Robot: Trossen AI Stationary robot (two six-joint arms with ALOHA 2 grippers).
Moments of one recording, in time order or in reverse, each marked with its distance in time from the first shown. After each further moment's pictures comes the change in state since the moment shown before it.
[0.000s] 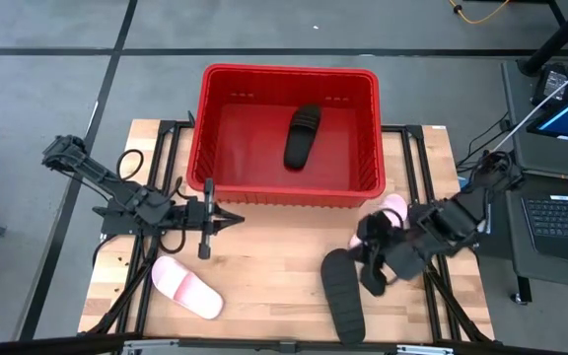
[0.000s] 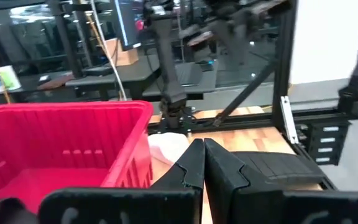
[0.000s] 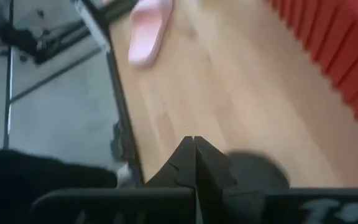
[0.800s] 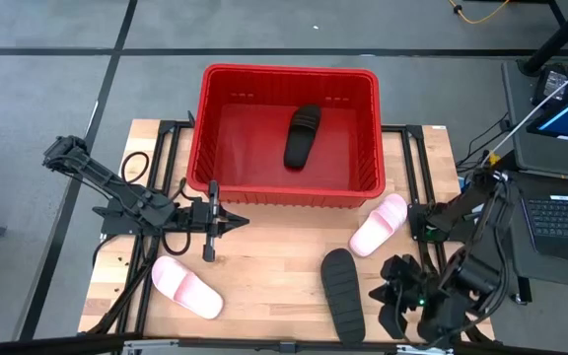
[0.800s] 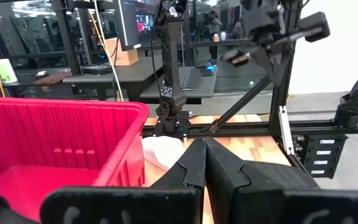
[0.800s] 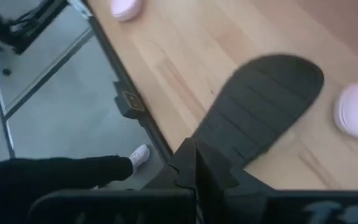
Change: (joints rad) left arm 0.008 0.055 0.000 0.088 0.009 -0.041; right arm 0.329 0.134 0.021 -0.154 0.128 0.581
